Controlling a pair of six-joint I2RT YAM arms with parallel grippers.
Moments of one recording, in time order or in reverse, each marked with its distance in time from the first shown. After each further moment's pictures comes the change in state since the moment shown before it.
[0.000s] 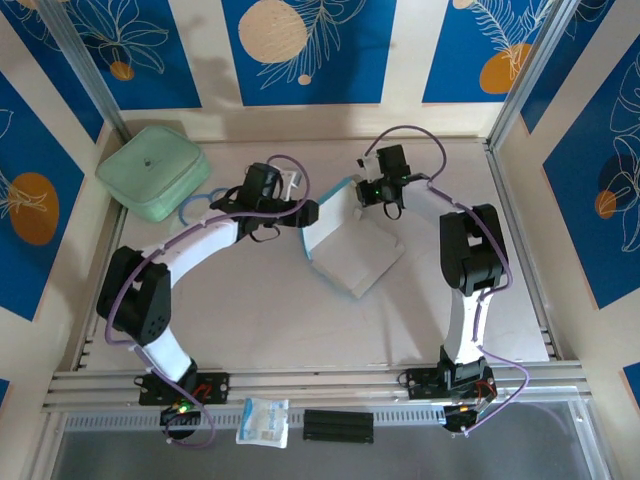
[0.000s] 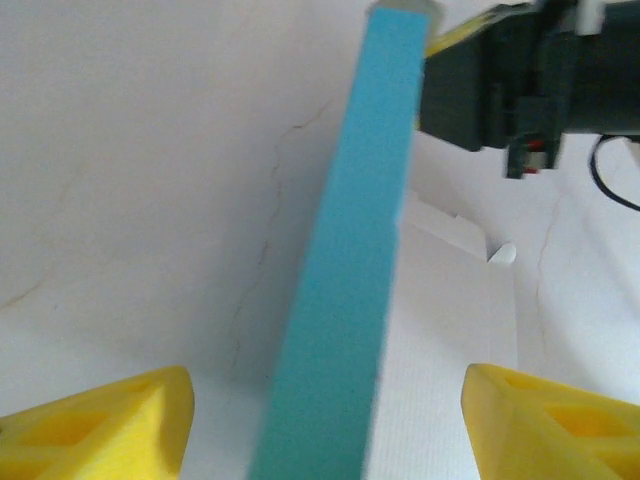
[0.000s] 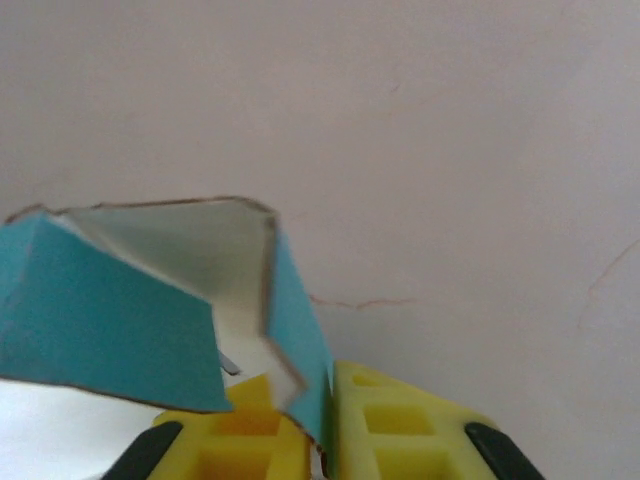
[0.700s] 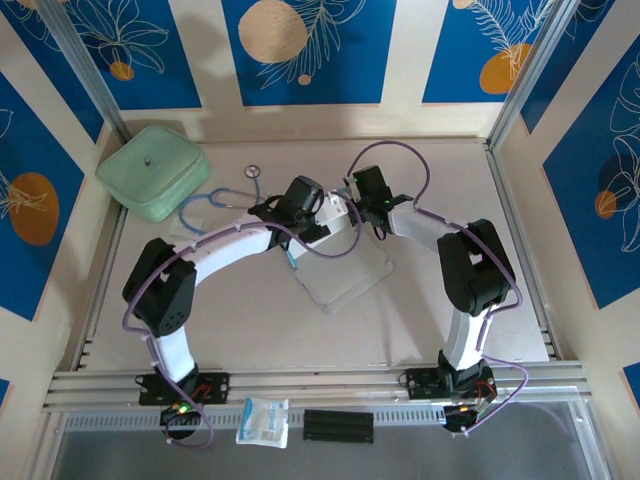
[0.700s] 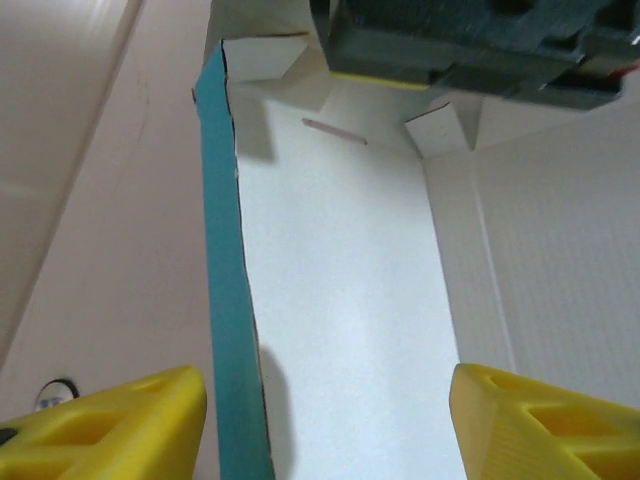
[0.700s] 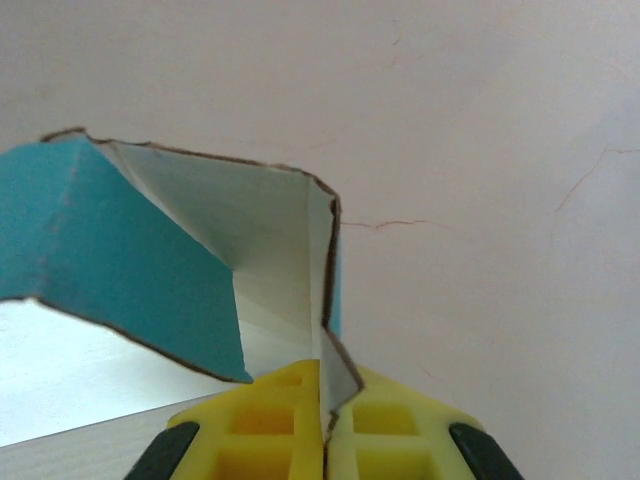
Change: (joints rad) left arm -0.179 0.122 0.080 -0.018 -0.426 0.892; right arm 0.155 -0.144 -0.193 0.076 0.307 0.014
